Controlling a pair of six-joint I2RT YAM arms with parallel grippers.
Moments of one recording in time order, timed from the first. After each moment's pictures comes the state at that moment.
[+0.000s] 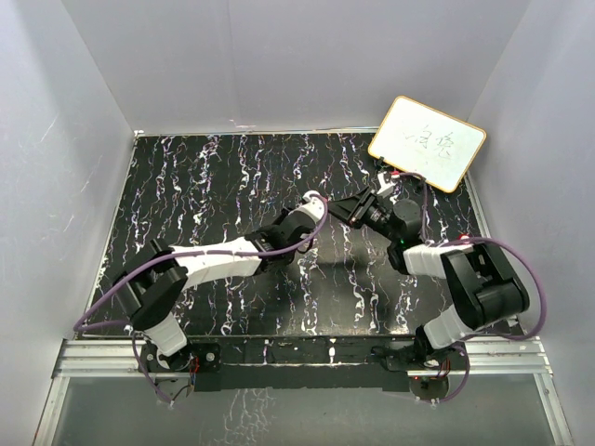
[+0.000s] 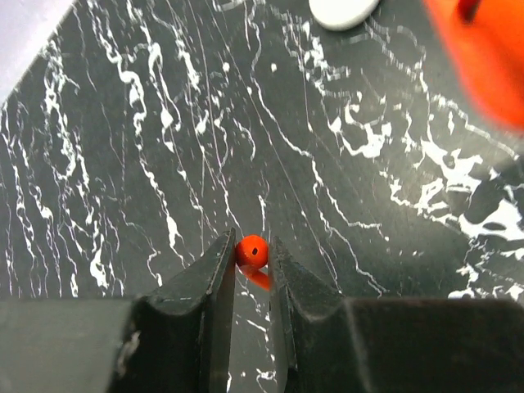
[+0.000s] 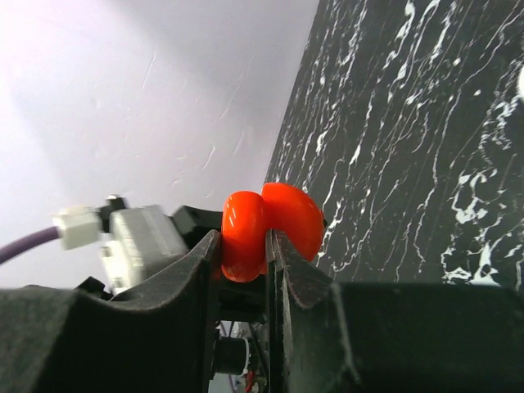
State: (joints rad) left arm -0.95 1.62 0.94 0.04 -0.72 0.18; right arm 0.29 1.55 0.50 1.11 -0.58 1.21
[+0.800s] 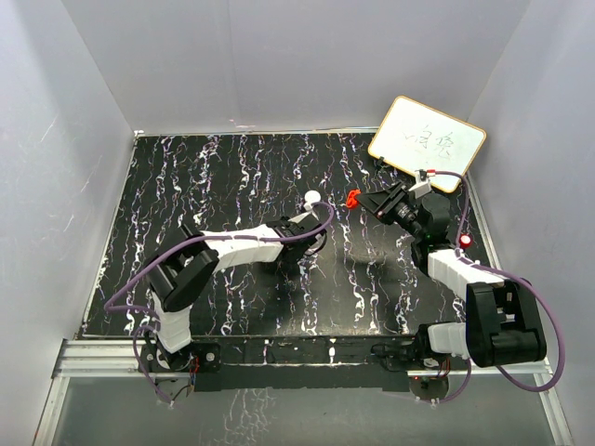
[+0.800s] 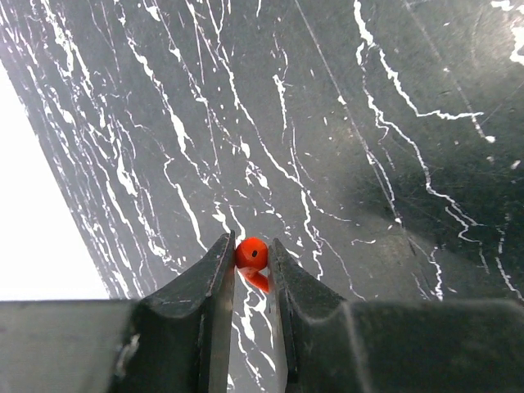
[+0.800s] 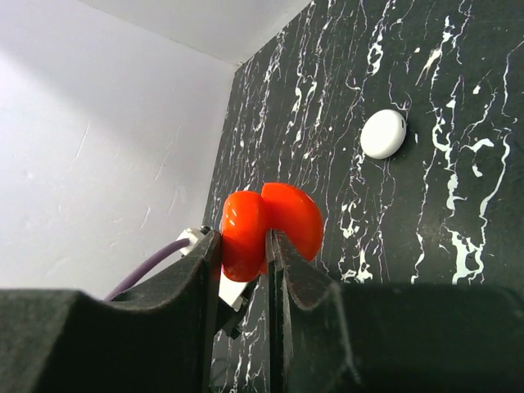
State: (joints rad) left arm -0.94 1.86 1.17 -0.55 -0.81 0.01; right arm 0.08 1.28 0.49 0.69 -0.53 1.02
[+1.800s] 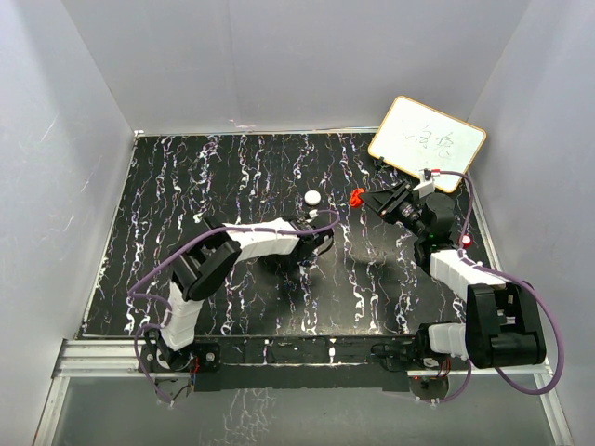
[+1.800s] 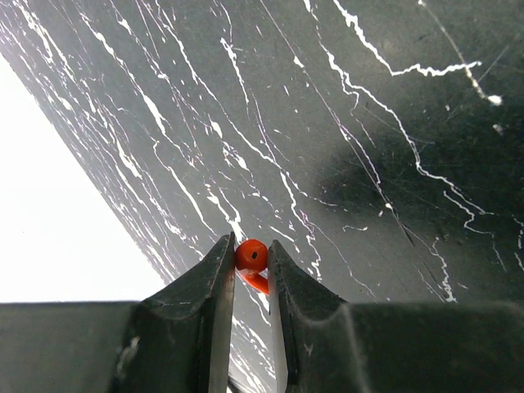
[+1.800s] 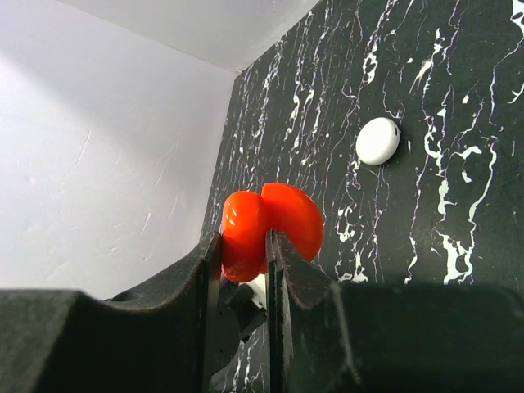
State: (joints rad) left arm -0.93 2.02 1.34 -0.82 -0.80 0.02; right arm 0.04 1.27 0.49 0.69 -0.56 1.02
